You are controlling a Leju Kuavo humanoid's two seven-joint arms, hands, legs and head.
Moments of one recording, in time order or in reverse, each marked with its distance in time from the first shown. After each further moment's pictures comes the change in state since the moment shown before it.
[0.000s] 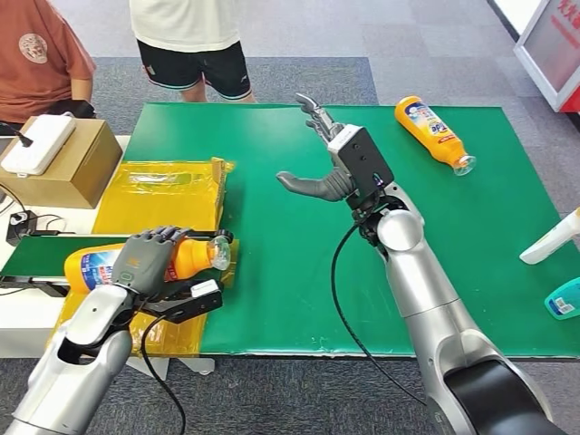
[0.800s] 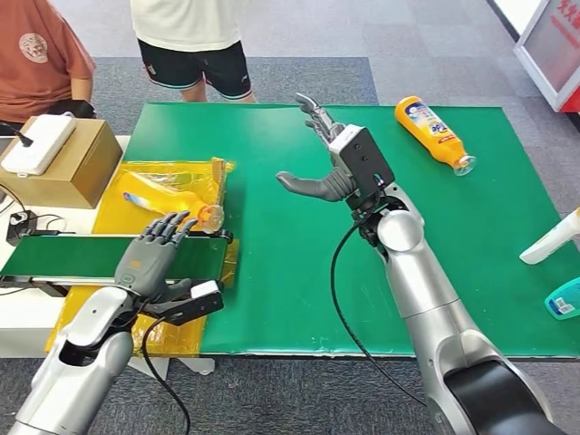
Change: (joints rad) left arm 0.010 -0.005 0.000 -0.003 0.081 -0.011 -0.021; right arm 0.002 0.000 0.002 -0.003 -0.012 0.003 -0.004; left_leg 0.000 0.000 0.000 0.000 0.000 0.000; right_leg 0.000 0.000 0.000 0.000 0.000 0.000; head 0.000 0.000
